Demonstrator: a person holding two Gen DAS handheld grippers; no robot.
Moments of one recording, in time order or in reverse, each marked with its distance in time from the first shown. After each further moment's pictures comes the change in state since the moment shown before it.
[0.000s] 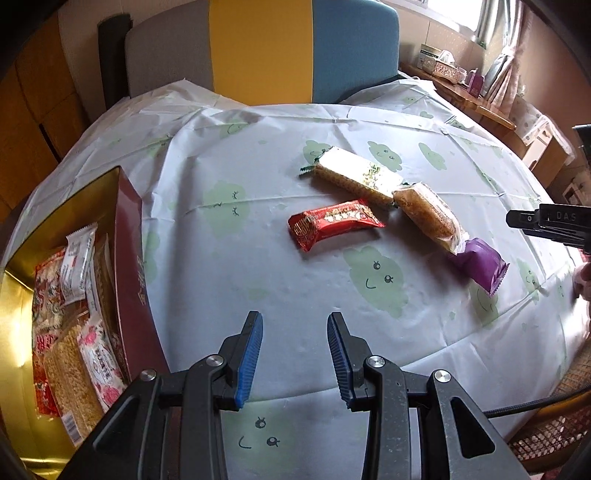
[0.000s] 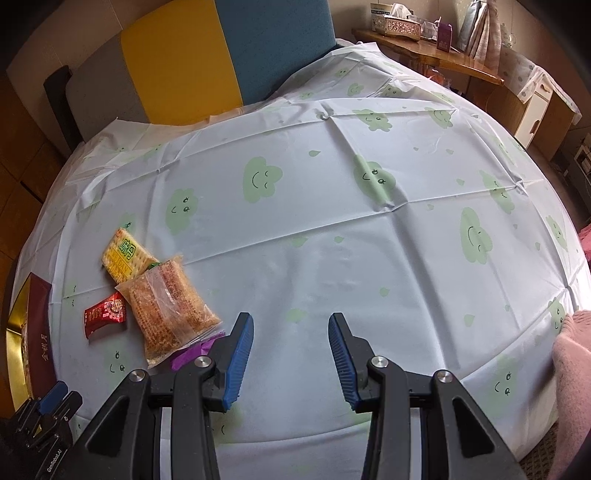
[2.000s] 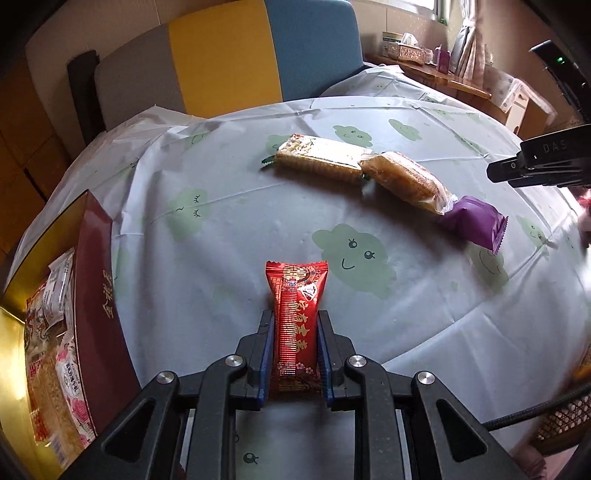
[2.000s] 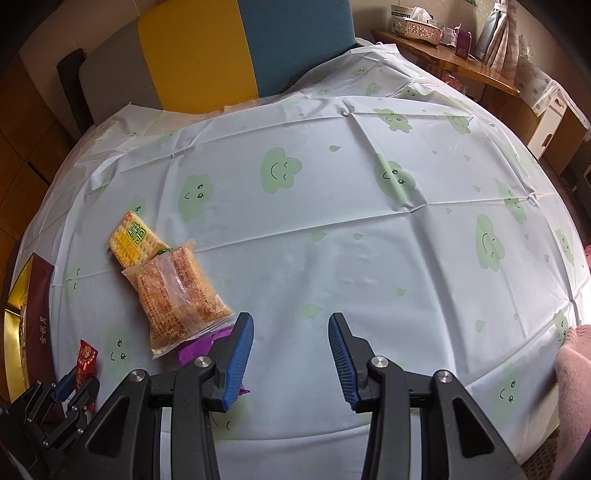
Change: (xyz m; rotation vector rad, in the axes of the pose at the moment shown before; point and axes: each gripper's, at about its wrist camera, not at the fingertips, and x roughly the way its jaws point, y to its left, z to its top) left arm 0.017 -0.026 -0.024 0.150 -0.055 0.005; right arm 0.004 0.010 -0.002 -0.057 0.017 0.017
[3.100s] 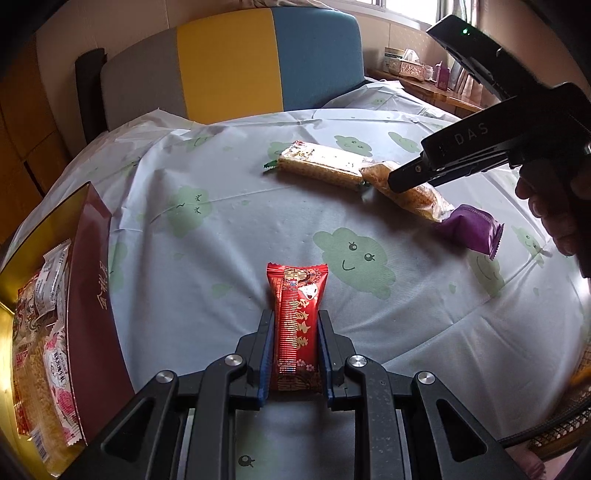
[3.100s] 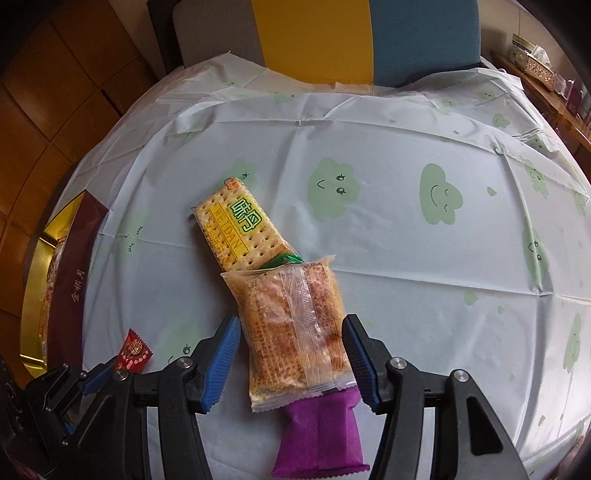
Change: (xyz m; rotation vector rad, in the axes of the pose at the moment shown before) left arm 0.001 0.004 -0.008 -0.038 -0.052 -0.034; right arm 0.047 0.086 0.028 -0.304 0.091 0.207
